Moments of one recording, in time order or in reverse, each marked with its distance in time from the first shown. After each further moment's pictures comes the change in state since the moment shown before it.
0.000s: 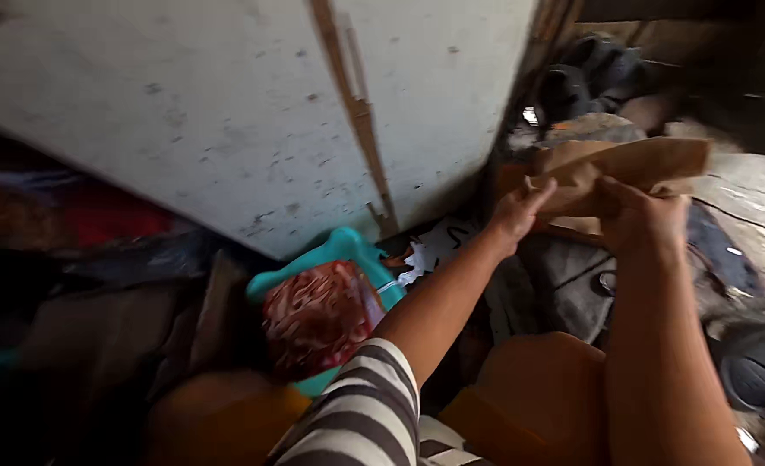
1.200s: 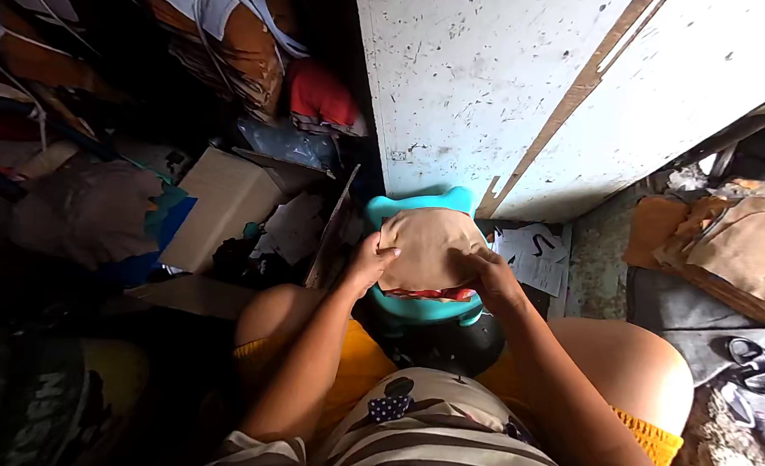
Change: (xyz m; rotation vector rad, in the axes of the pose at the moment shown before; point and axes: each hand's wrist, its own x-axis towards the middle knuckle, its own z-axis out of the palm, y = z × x) left_hand -0.343 -0.069 -0.305 0.263 0.755 -0.090; right_hand -0.282 0.127 0.177 -0.255 -0.792 0.728
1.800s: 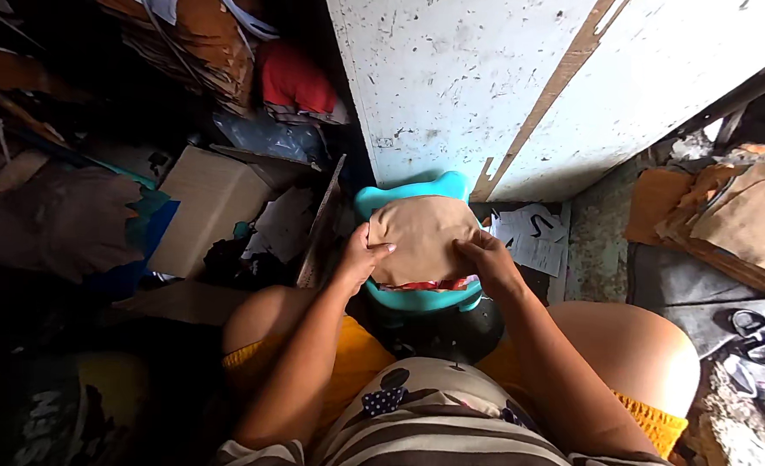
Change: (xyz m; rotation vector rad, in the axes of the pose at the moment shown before) left_hand -0.003 0.002 0.004 -0.085 0.009 0.026; right_hand 0.008 0.004 -0.011 -0.116 0.017 -0.072
